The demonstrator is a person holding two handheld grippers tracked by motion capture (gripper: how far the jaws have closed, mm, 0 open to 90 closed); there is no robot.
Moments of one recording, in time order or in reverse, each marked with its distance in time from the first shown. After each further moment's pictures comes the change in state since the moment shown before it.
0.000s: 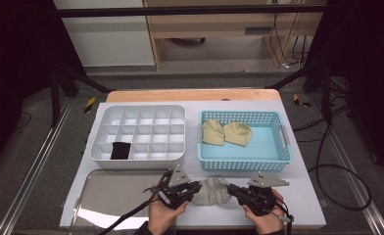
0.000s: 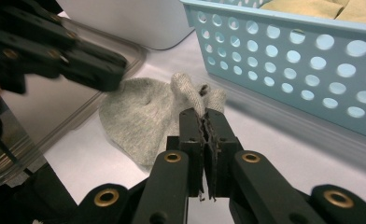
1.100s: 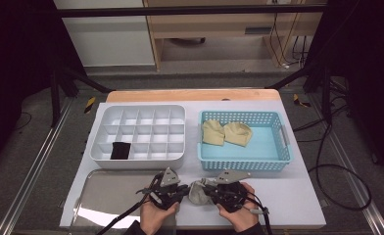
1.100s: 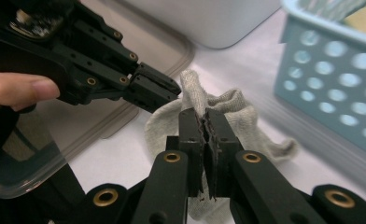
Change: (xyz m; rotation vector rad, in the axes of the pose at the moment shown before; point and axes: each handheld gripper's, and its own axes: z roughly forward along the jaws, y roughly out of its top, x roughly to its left) left arm 0.019 -0.026 0.012 0.081 0.024 -0.046; right arm 0.050 0.030 0.048 0.135 0.042 -0.150
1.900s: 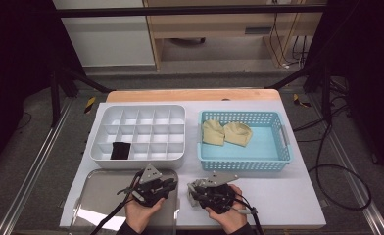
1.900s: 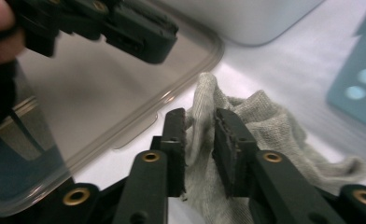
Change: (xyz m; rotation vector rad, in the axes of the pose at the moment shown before) left arm 0.022 -0.005 -0.035 -0.091 0.039 -0.077; right arm 0.008 -0.006 0.024 -0.026 0.058 -0.018
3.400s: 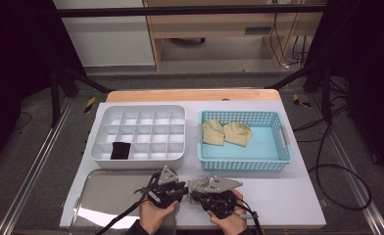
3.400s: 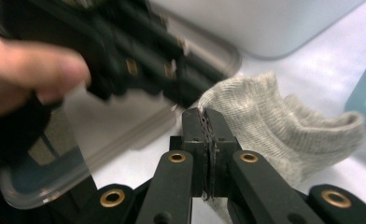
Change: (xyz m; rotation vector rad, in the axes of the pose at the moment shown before) left arm -0.018 0.005 0.027 0.057 -0.004 0.035; right arm 0.005 -0.012 0.003 -0.063 0.053 -0.024
